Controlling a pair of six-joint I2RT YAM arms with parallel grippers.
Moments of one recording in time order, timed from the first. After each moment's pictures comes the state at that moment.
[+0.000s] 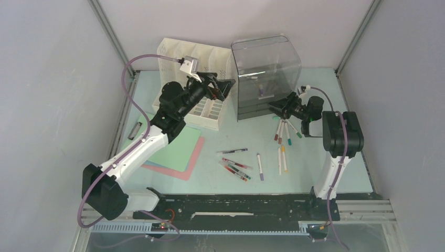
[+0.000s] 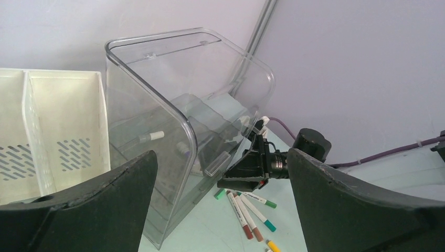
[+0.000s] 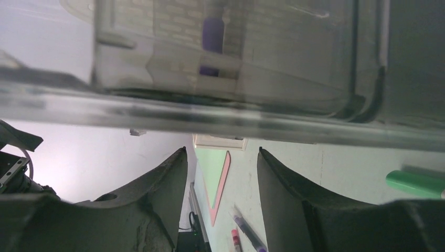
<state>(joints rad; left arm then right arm) -0.55 1.29 1.09 0.37 0.16 -0.36 -0.05 1.99 0.86 0.99 -0.92 1.15</state>
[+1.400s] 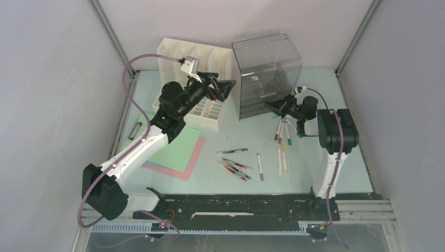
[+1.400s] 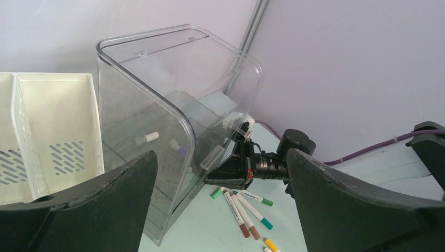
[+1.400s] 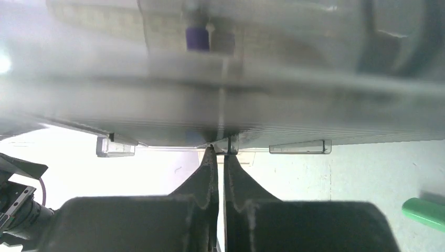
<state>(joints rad) -0.55 1.29 1.09 0.38 0.20 -0.36 0.00 2.07 0.90 1.03 -0.83 1.25</state>
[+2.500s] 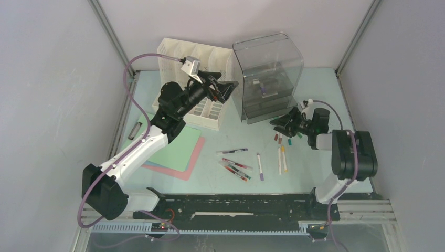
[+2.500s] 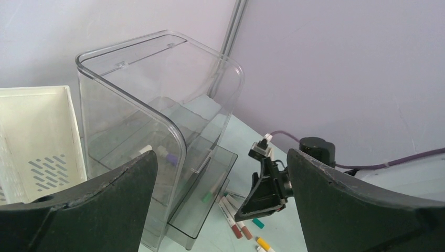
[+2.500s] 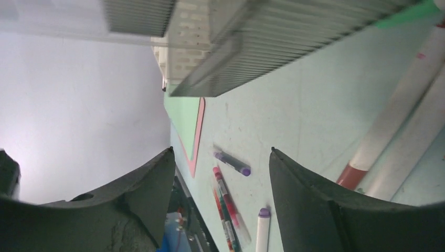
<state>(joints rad) -0.55 1.29 1.09 0.41 0.27 -0.37 -0.09 1.73 0.59 0.68 -0.94 0.91</state>
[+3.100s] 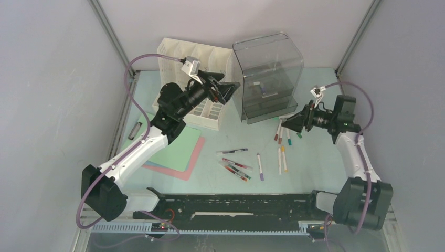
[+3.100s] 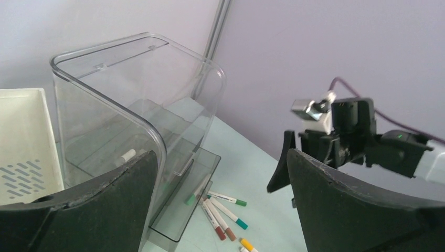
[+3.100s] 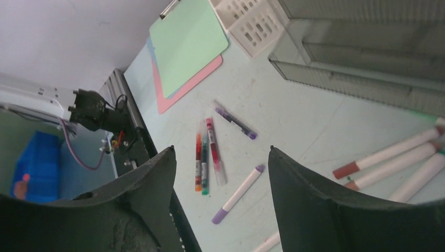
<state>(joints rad) -0.57 1.28 1.09 0.43 0.29 -0.41 -0.19 1.23 0.81 -0.20 -1.21 0.09</state>
